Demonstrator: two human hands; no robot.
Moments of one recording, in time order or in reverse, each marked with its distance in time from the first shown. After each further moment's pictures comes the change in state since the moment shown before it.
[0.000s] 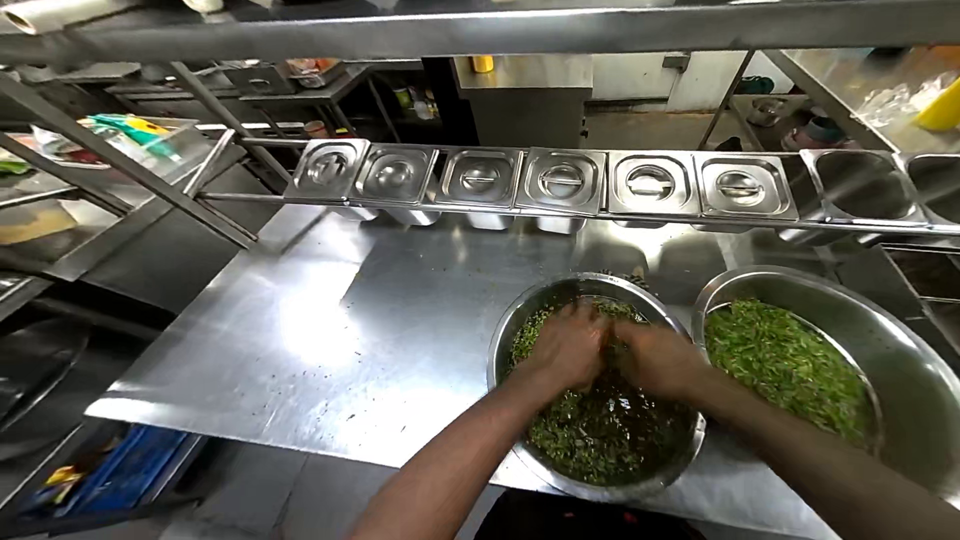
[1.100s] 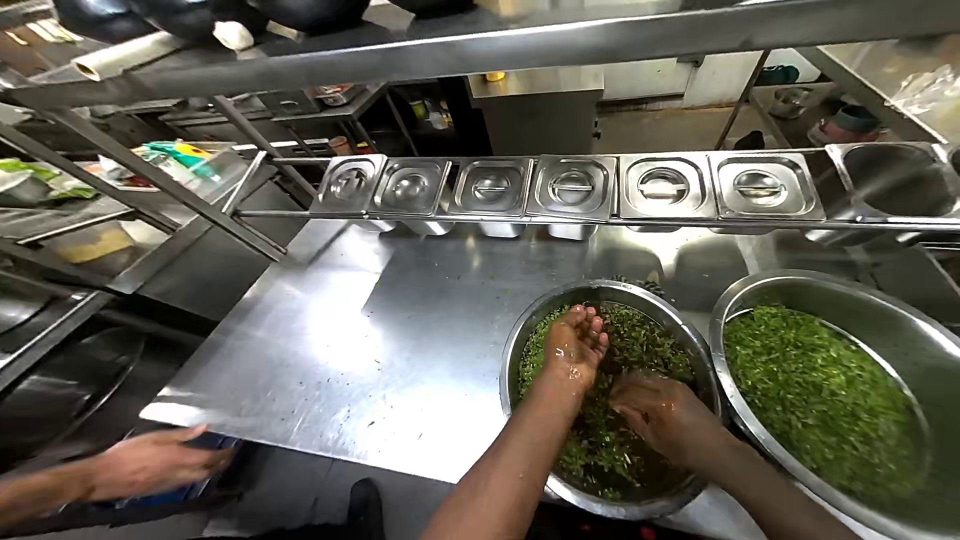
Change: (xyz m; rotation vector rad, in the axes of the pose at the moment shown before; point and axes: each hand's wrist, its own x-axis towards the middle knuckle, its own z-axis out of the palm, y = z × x) left_hand 0.023 0.009 0.012 -2.037 0.550 -0.740; right_hand -0.010 0.020 0.079 0.227 0.432 -0.535
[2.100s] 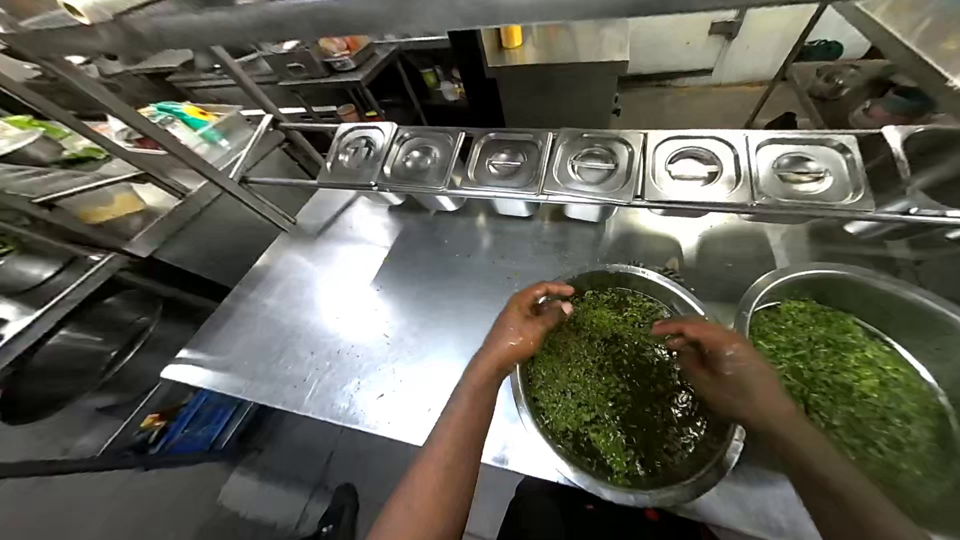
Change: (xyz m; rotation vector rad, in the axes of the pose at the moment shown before) left_hand -0.002 0.079 -0.076 1.148 -0.397 0.537; right_hand 0.024 0.001 -0.051 0.091 0.143 0.310
